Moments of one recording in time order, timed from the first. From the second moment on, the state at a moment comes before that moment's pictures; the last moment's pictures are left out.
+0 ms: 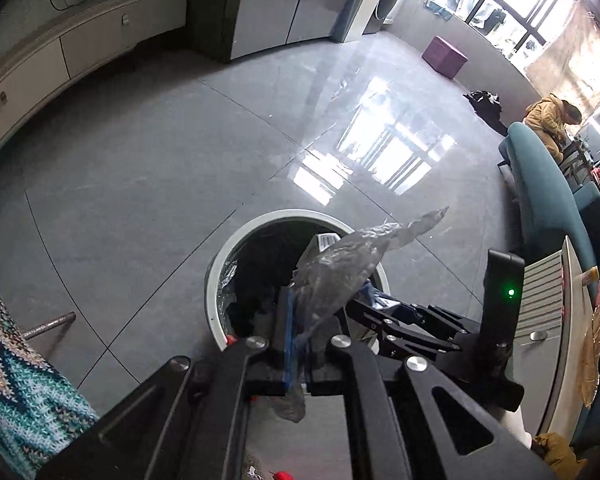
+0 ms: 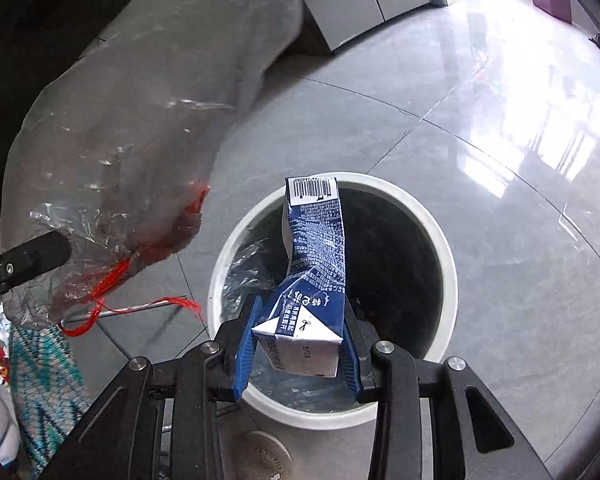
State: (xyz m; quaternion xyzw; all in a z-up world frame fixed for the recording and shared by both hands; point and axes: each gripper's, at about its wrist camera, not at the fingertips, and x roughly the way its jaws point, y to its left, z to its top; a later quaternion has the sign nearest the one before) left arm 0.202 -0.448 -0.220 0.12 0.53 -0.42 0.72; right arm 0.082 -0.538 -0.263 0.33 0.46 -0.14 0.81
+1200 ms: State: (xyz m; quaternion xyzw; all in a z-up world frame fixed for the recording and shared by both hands) left arm 0.193 -0.144 -0.002 0.03 0.30 -0.34 0.89; right arm 0.082 -0.379 0.039 0.15 0.20 -0.07 0.96
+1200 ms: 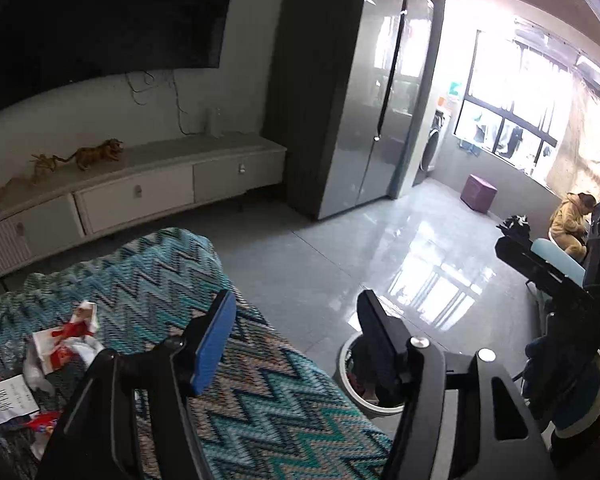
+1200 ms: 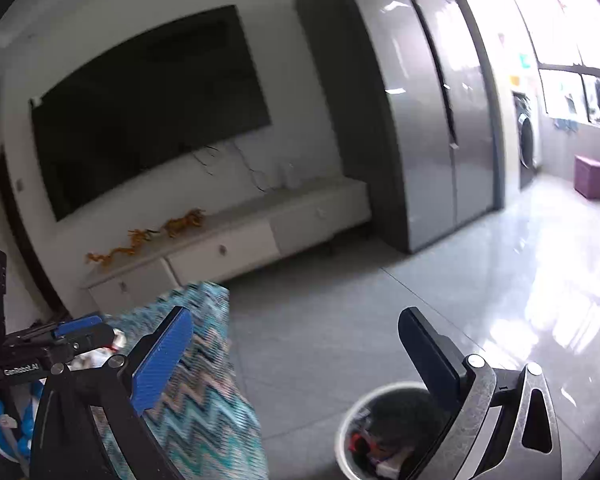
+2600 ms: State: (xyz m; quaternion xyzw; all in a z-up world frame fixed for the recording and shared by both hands) left arm 0.285 0.269 -0.140 -0.19 0.42 -0.13 0.88; right arm 0.309 -0.057 -0.085 0.07 0.45 0.21 0.86
